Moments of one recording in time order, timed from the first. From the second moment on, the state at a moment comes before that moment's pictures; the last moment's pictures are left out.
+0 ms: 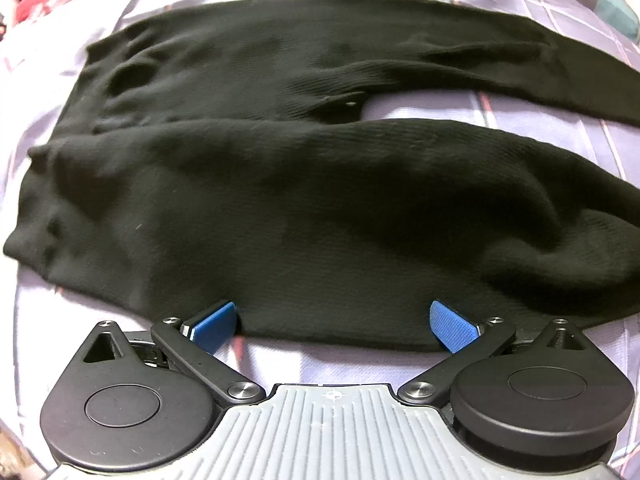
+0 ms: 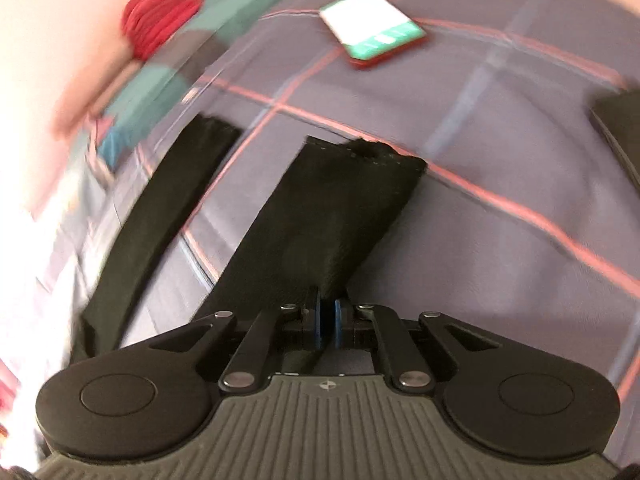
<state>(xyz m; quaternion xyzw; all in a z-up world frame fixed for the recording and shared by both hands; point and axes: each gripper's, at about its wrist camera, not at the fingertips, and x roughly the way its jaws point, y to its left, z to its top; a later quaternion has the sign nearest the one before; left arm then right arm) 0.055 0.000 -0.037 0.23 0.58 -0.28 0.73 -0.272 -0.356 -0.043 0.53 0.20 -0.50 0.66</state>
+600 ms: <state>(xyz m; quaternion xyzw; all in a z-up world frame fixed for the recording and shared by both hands) 0.114 0.052 -0.014 0.19 0.55 -0.21 0.78 -0.026 -0.066 -0.034 -0.20 0.41 0.03 0.89</state>
